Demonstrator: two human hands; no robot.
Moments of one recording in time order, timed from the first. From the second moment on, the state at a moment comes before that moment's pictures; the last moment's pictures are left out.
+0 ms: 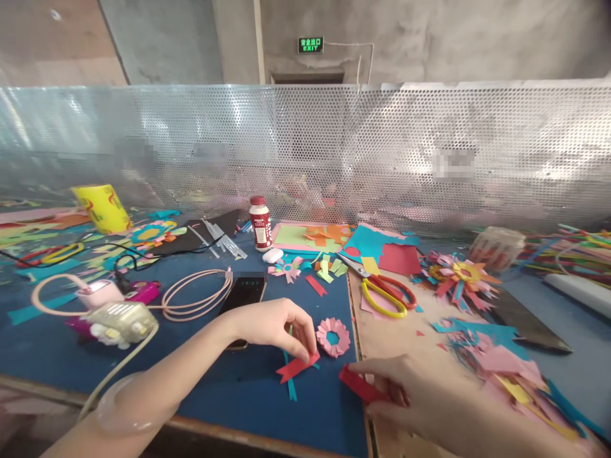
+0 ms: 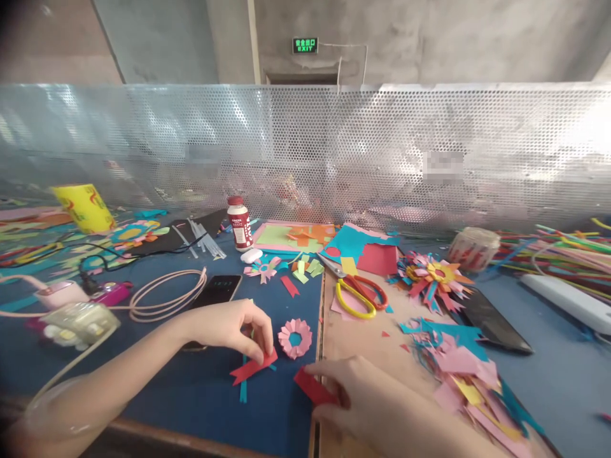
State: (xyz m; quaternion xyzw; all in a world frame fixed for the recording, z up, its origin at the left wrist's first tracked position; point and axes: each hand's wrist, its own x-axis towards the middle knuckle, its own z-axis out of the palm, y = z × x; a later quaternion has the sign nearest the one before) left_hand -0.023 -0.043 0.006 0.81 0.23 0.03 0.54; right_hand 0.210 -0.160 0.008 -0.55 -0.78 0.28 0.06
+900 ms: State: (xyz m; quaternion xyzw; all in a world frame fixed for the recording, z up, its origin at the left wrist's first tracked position) left_hand -0.019 -0.044 0.005 0.89 0.20 0.04 0.40; right_hand 0.209 -0.163 -0.043 -0.53 -0.83 -0.11 0.12
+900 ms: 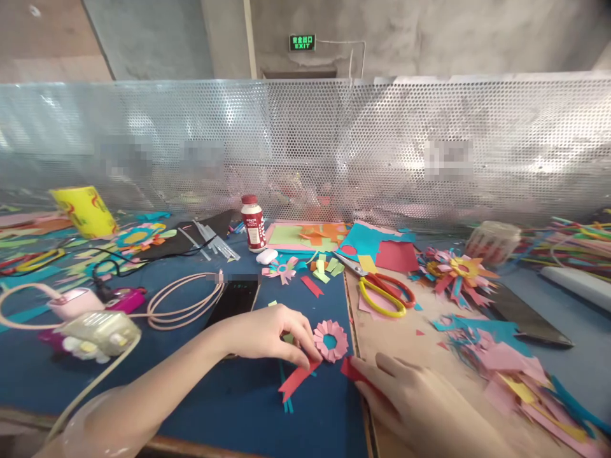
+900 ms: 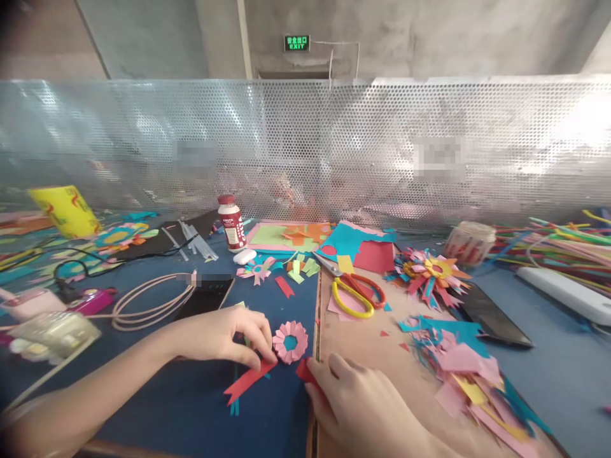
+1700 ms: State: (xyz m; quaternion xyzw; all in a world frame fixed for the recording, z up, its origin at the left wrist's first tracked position) left_hand -0.021 -0.047 -0.003 0.95 0.18 0.02 0.24; right_hand 0.205 -0.155 -0.017 -0.55 -0.81 0.14 0.12
